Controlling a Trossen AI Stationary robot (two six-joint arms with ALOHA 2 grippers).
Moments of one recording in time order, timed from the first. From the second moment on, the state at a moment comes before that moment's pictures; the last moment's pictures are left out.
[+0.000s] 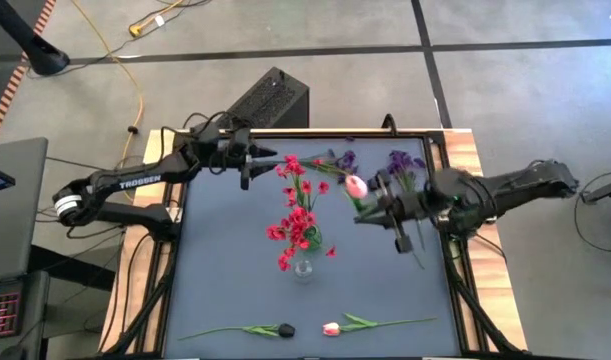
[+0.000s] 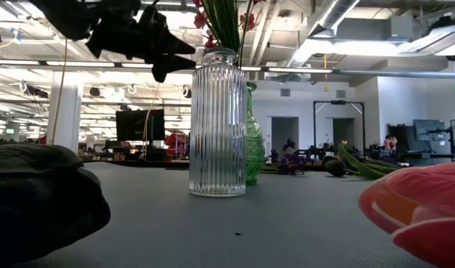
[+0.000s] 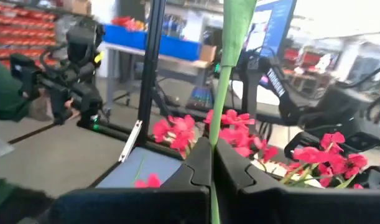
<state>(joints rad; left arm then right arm) 0.62 1.16 0.66 0.35 0.53 -0.13 0.21 0.96 0.86 0.15 -0.05 -0.18</state>
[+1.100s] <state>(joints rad) 0.47 1.16 0.65 0.43 0.51 -0.17 0.26 1.26 0.46 1.12 0.00 -0.13</state>
